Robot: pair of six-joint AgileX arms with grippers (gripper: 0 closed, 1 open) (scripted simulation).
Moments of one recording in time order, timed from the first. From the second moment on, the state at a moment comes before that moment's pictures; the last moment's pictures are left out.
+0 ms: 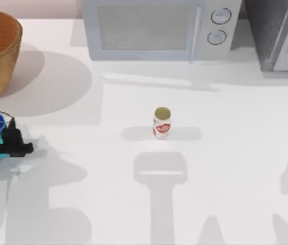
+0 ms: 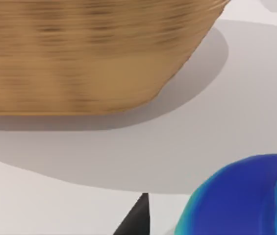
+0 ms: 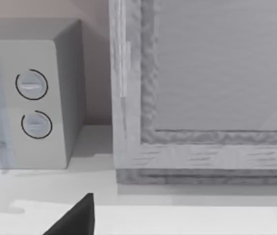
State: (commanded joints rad) left arm 0.03 2.00 0.26 1.44 0.06 0.03; right arm 0.00 0.00 0.00 0.00 0.00 0.00
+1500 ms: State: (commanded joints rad) left arm -0.18 1.82 0.54 0.98 0.19 0.04; right arm 0.00 0.00 0.00 0.00 0.00 0.00
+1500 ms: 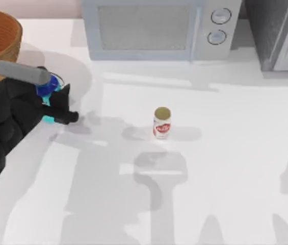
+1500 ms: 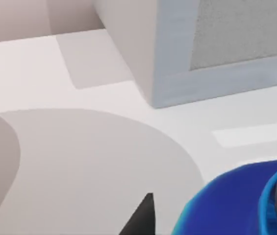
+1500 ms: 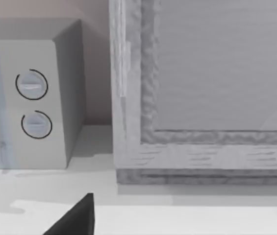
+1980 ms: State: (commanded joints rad) left arm 0.04 1.62 1.07 0.26 0.30 0.07; right arm 0.00 0.00 0.00 0.00 0.00 0.00
